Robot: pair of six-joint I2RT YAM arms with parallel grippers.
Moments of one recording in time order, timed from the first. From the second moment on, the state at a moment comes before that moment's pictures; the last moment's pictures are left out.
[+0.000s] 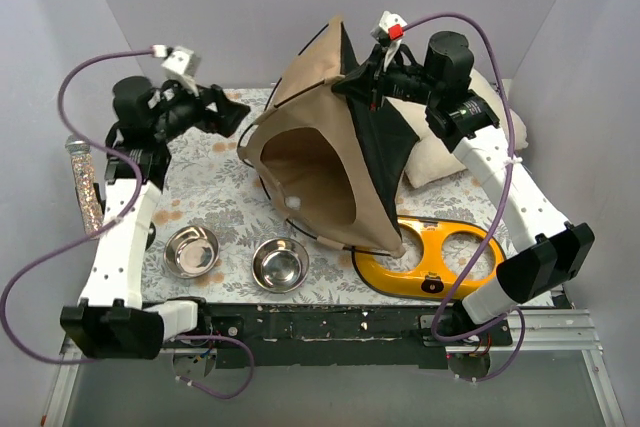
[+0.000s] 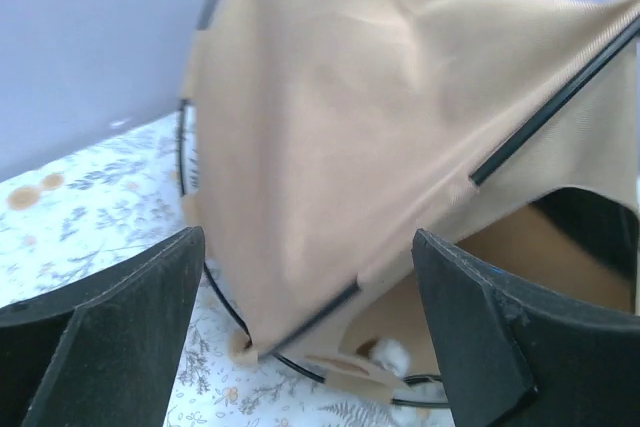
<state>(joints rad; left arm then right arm) -0.08 1.24 1.38 -0.32 0.66 -0.01 0.48 1.53 1.69 -0.20 -0.78 -0.06</state>
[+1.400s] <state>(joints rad) 0.03 1.66 0.63 0.57 0.73 -0.96 0.44 1.55 1.71 0.01 -0.70 0.23</state>
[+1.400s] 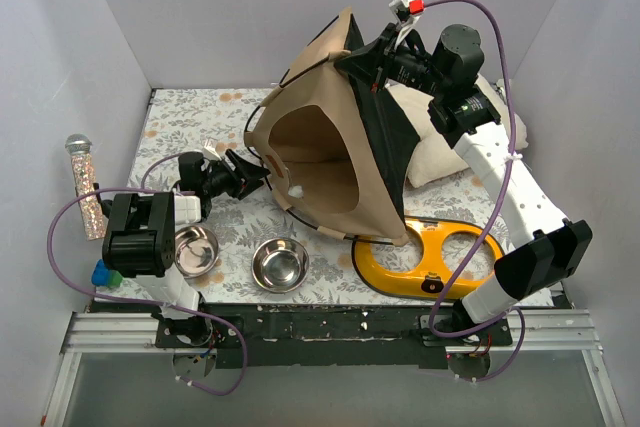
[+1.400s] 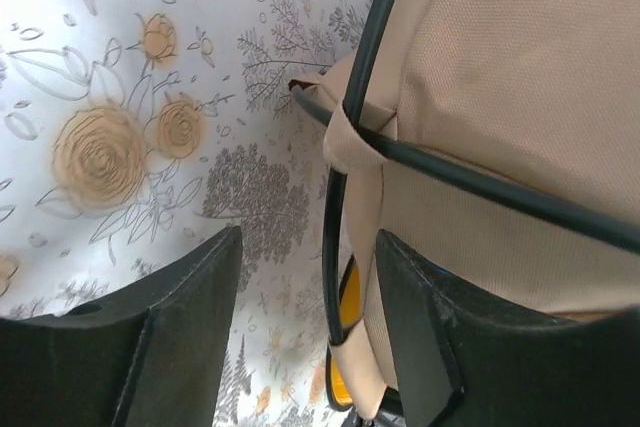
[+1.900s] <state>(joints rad) 0.08 1.55 0.81 0.55 0.79 -0.95 0.42 1.54 1.76 0.00 -0.66 0.16</state>
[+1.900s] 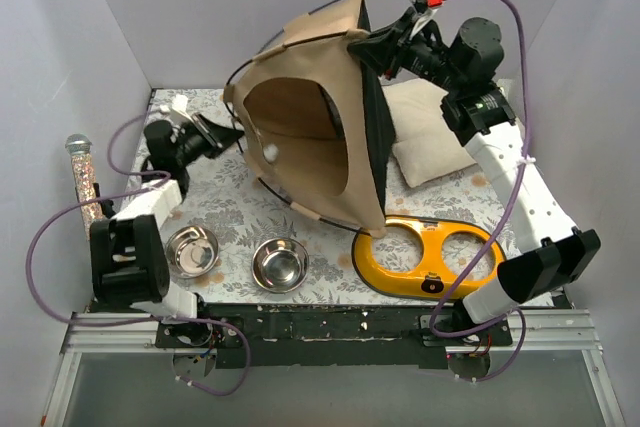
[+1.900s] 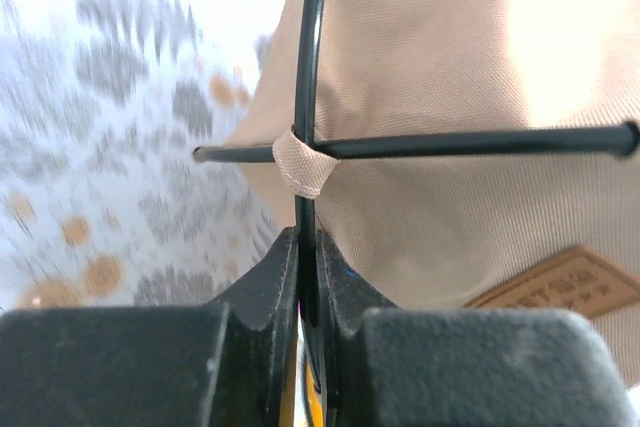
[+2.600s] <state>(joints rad) 0.18 1.66 1.74 -0.21 0.57 -0.02 0.34 1.29 1.26 -0.19 -0.29 0.01</state>
